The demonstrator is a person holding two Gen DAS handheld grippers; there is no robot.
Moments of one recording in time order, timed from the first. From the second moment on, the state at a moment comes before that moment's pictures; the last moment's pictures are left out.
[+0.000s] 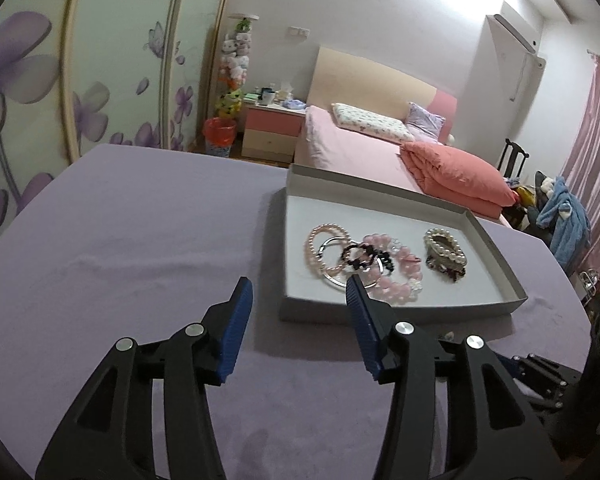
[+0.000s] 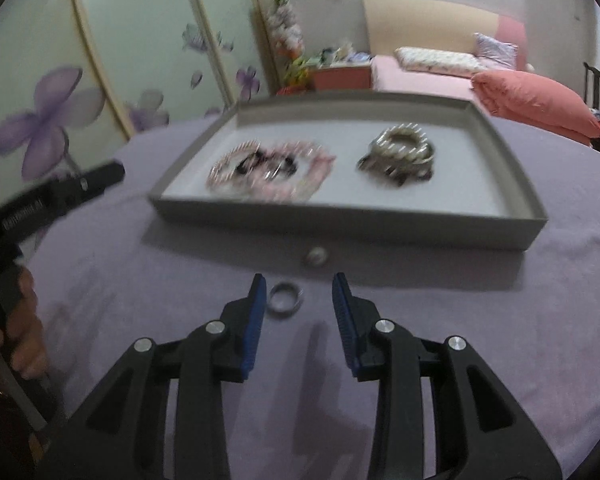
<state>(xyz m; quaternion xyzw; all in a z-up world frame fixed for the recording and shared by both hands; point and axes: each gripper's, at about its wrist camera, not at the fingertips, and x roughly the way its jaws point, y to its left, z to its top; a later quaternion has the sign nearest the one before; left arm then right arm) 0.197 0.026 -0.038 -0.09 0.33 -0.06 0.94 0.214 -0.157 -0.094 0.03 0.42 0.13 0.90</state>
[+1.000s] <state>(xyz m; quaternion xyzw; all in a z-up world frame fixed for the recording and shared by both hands) 0.186 -0.111 -0.072 0.03 0.39 -0.16 0.91 0.210 -0.259 -0.099 0.05 0.43 0.00 0.90</state>
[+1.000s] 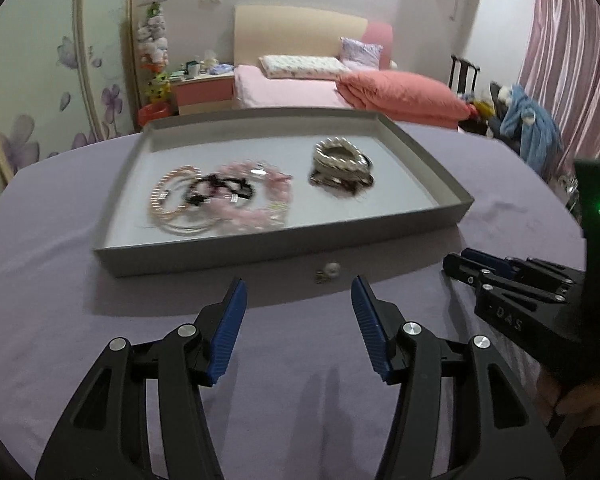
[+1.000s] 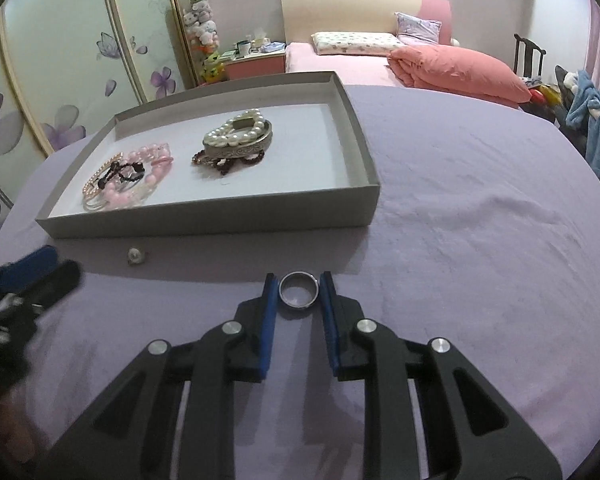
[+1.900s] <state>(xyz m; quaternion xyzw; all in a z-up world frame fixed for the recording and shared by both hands) 0.186 -0.081 -0.092 0.07 0.42 -0.08 0.90 0.204 -0.226 -0.101 0.02 0.43 0.06 0.90</state>
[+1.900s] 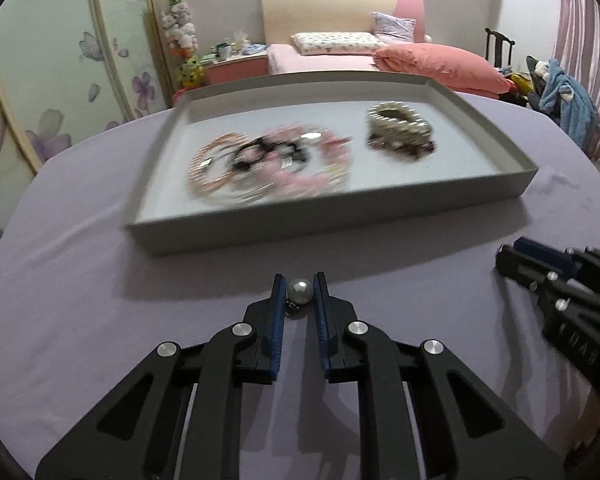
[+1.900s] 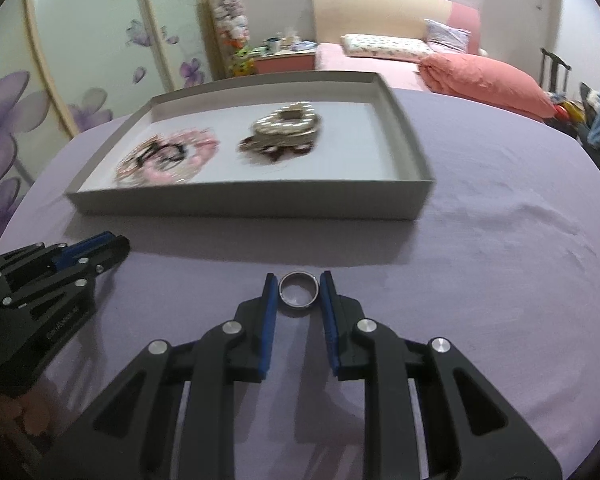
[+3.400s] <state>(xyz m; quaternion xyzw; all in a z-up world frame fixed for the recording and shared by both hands) 0.141 -0.028 -0.040 0.00 0.30 -0.09 0.95 0.159 -0.198 -0.037 0.04 0.29 0.08 0.95</state>
